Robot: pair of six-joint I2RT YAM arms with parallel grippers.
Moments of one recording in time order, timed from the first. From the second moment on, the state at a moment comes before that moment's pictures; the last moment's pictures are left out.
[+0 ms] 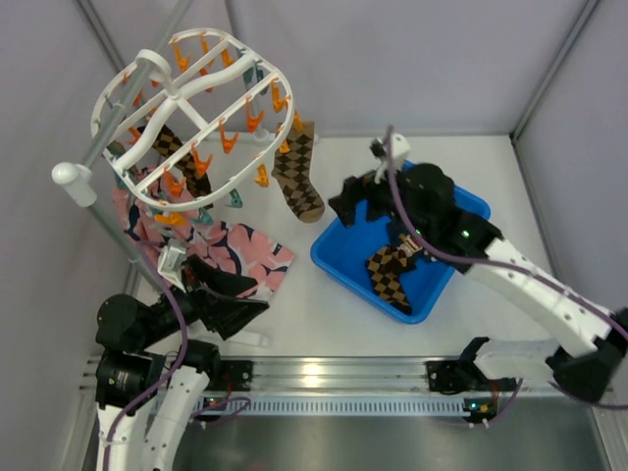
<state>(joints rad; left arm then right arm) -0.20 0.23 0.81 -0.47 0.84 -0.74 0.82 1.10 1.18 -0.30 0.14 0.22</state>
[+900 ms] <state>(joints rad) -0.20 0.21 0.77 -0.47 0.81 -0.73 0.81 1.50 1.25 0.21 -0.58 0.40</state>
